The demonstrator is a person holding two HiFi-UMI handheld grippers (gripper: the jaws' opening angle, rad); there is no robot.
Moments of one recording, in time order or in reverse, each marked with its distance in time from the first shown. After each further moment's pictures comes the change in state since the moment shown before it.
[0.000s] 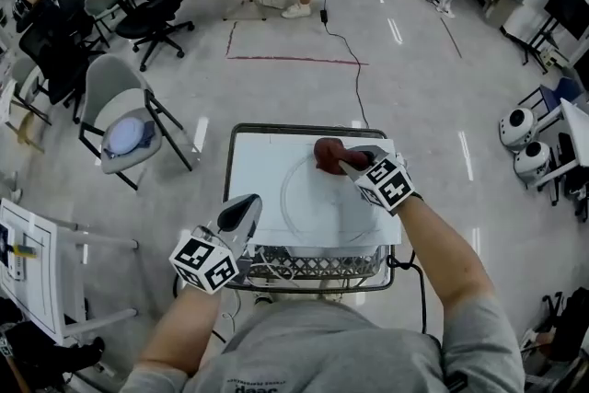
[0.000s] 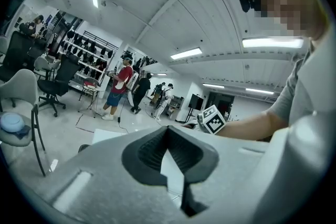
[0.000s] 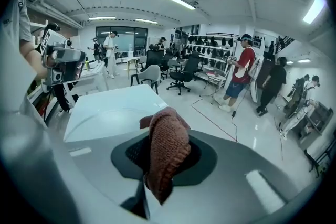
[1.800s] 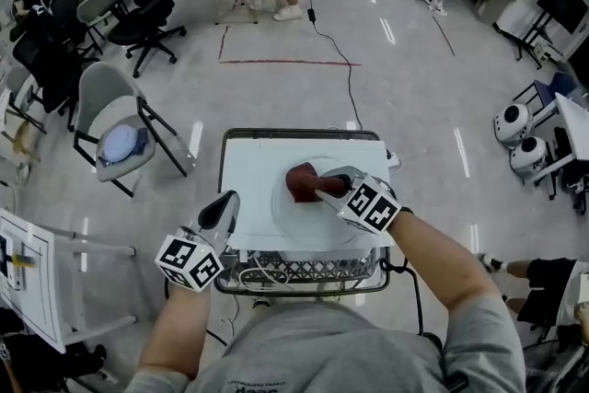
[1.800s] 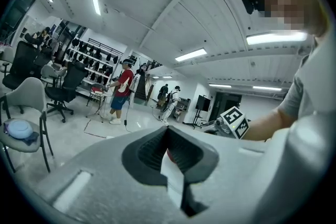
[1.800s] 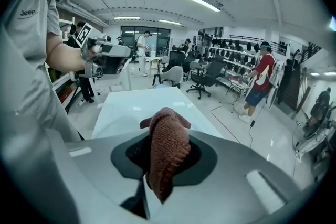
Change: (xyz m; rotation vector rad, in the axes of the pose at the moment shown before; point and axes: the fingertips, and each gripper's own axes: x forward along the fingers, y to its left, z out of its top) left arm -0.004 0.033 0.011 0.023 -0.032 0.084; right arm -0.008 0.078 0.008 -0.163 -0.016 0.197
